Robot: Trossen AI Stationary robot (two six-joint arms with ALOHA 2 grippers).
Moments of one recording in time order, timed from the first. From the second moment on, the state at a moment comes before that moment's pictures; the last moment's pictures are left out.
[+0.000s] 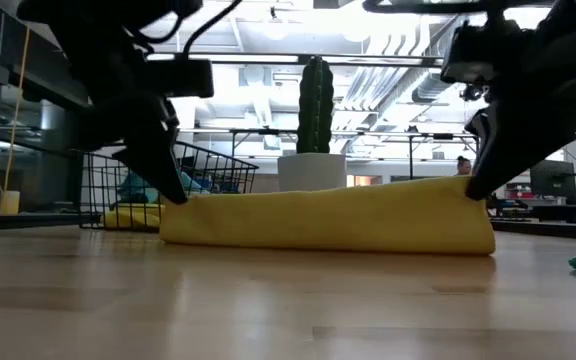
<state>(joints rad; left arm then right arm) -0.22 1.63 0.88 -0.47 -0.46 -0.46 0.50 1.48 0.75 -0.36 0.35 0.63</state>
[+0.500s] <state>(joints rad) -0.40 1.63 0.81 -0.40 -0.32 -0.73 0.58 1.48 0.75 -0.26 0.18 0.65</state>
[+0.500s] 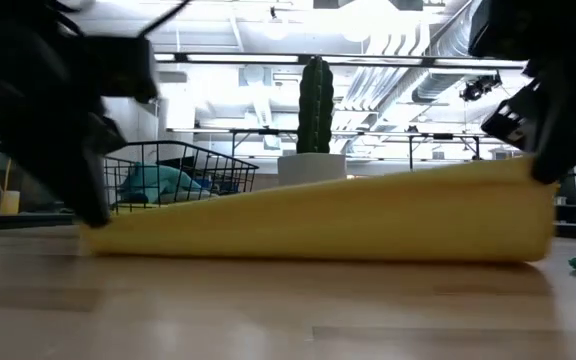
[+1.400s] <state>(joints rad) -0.25 1.63 0.88 -0.48 -0.39 -0.57 0.56 1.49 0.75 -0.37 0.36 0.92</state>
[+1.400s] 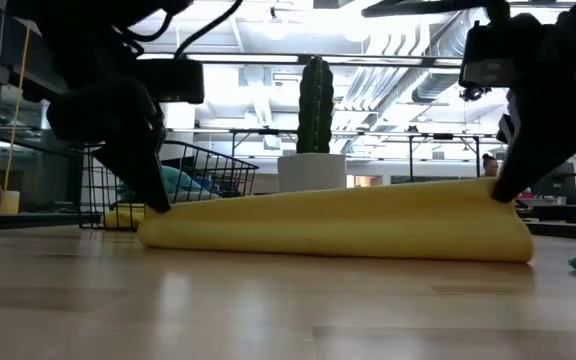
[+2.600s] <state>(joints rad) -0.30 1.61 0.98 -0.69 -0.33 -0.61 0.59 1.47 0.76 -0.37 0.44 0.97</state>
